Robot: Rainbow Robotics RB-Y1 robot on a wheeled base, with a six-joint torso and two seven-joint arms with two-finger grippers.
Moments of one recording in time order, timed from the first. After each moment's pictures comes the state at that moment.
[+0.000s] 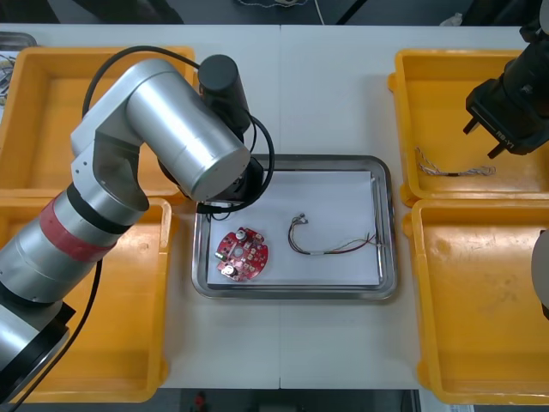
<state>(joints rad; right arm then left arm) -0.92 -0.45 -0.27 -1.30 -0.25 1.92 0.63 -0.75 0.40 -0.52 -1.86 0.43 1.77 -0.77</state>
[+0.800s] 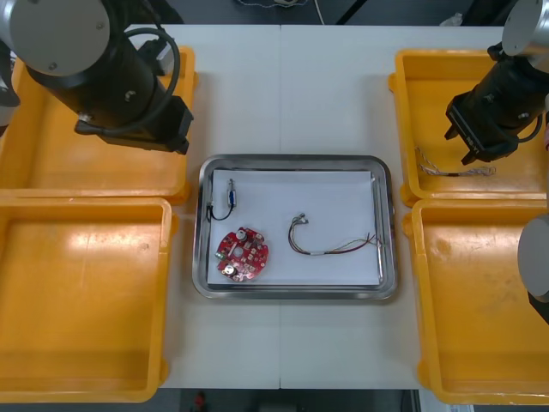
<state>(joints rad) -0.96 -0.41 -0.27 -1.07 -0.22 1.73 0.46 -0.88 0.67 -0.28 -1.86 0.88 1.91 -0.99</state>
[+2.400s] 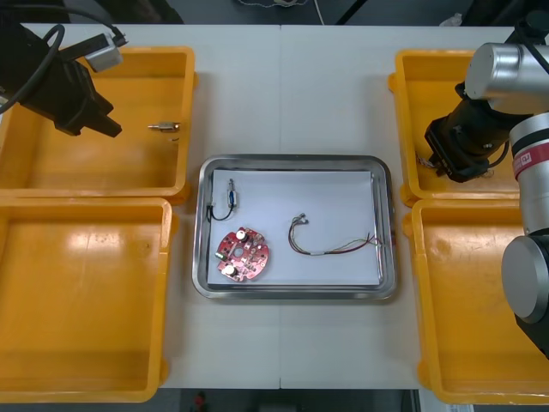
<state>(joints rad) -0.91 -0.36 -0.22 -0.99 -0.21 1.55 0.42 -0.90 0.86 -0.17 -1.19 1.27 1.54 -2.45</state>
